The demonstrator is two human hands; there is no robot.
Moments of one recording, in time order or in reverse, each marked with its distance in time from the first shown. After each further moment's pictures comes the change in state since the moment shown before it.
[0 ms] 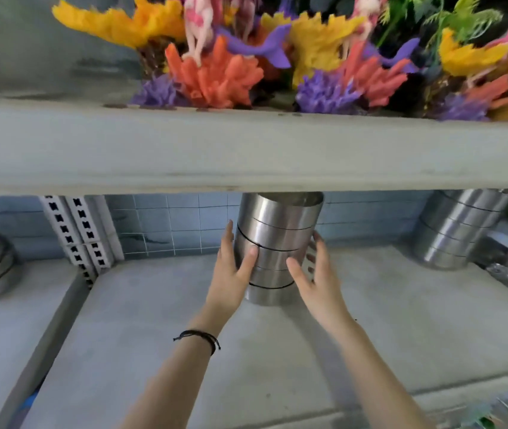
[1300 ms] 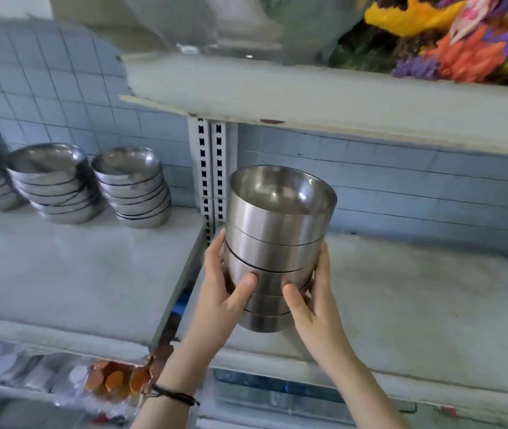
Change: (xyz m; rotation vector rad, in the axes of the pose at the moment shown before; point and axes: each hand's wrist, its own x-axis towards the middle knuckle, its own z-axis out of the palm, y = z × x) left_hand -0.163 0.039 -0.164 -0.010 0.242 0.145; right_hand -0.135 -0.113 0.119 0.446 -0.330 -0.309
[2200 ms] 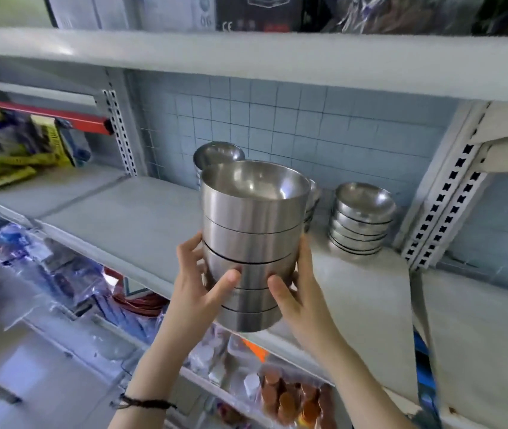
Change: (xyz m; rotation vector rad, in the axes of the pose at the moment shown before) left_hand -0.026 0.048 -0.402 0.363 0.367 -0.035; right_hand 0.050 -0.061 0.389 0.182 -0.379 0.028
